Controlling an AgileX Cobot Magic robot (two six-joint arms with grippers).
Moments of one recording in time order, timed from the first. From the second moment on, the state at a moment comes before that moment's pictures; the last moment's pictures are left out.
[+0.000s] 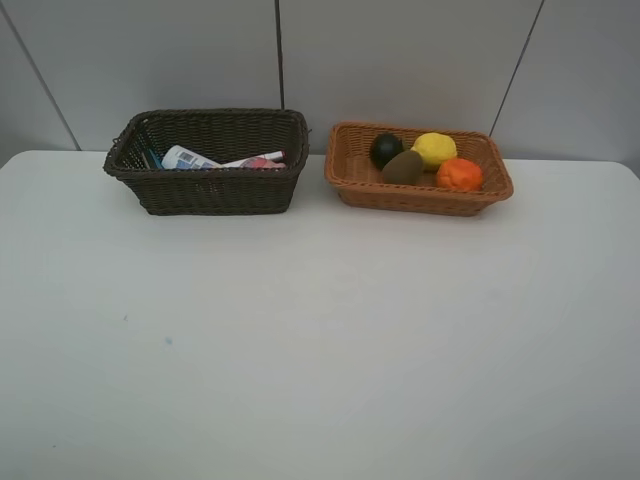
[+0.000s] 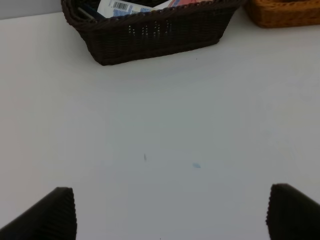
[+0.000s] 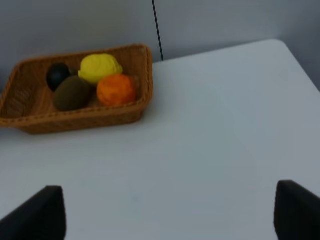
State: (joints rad) left arm -0.17 -0.01 -0.51 -0.10 1.07 0.06; right arm -0.03 0.05 -0.66 -0.08 1.07 0.16
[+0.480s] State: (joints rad) left arm -0.17 -0.01 -0.51 -0.10 1.07 0.06; right arm -0.03 0.00 -0.53 -0.06 1.08 0.07
